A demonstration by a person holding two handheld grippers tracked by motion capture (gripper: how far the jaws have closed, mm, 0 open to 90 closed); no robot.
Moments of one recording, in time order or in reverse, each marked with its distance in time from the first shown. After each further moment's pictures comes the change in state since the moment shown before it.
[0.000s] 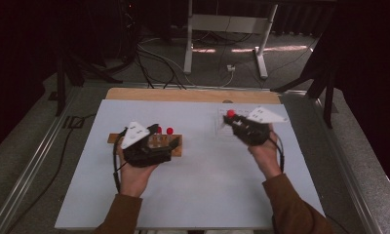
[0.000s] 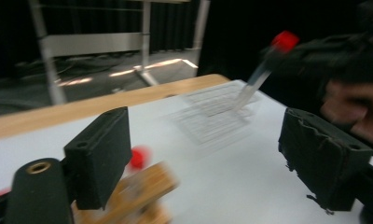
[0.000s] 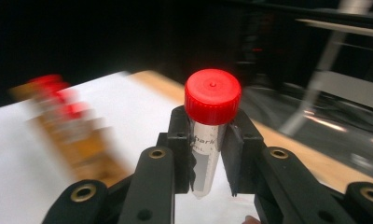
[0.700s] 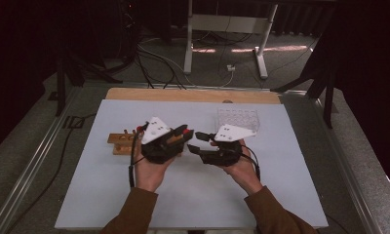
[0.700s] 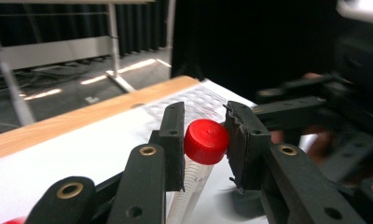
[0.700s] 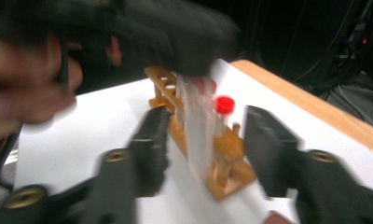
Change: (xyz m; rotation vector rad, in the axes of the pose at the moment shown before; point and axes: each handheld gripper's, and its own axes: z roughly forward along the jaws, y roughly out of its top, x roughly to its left) left arm 0.003 0.010 0.004 0.003 -0.029 0.032; right arm 0.068 0.003 0.013 0.067 0.259 -0.010
